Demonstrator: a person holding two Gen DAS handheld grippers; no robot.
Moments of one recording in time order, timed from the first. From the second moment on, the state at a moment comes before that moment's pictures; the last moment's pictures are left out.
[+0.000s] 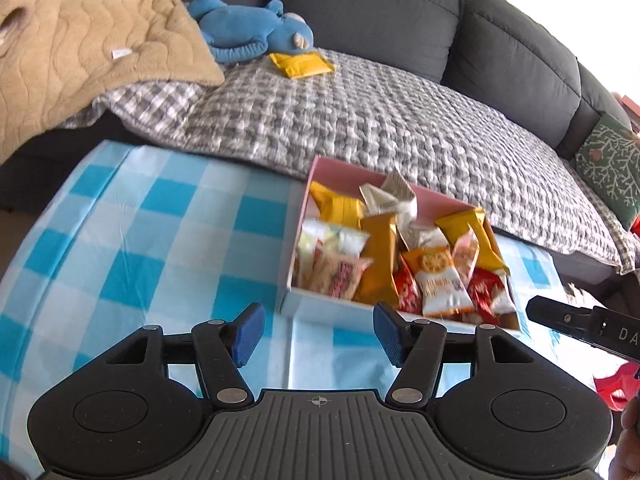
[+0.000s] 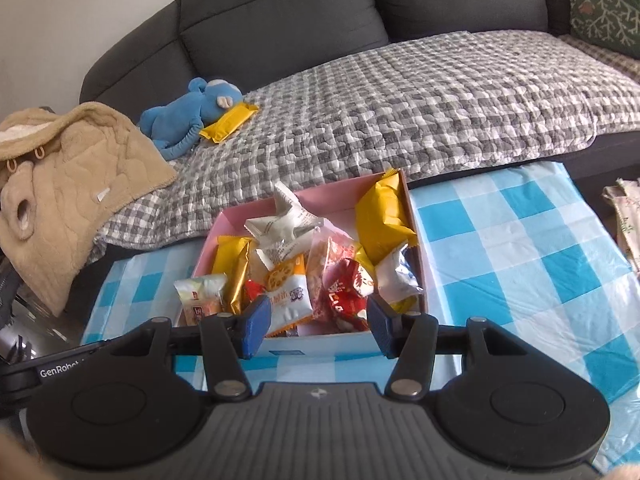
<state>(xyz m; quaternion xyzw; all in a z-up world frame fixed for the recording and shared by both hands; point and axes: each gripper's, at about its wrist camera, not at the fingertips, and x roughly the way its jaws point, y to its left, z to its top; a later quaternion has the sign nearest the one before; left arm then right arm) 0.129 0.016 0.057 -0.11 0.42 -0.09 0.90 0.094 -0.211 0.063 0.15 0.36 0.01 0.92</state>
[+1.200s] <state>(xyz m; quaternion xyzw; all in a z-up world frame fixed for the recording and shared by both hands) 0.073 -0.013 0.056 -0.01 0.41 -0.06 0.91 0.042 -0.194 0.055 0.08 0.38 -0.01 0.92</state>
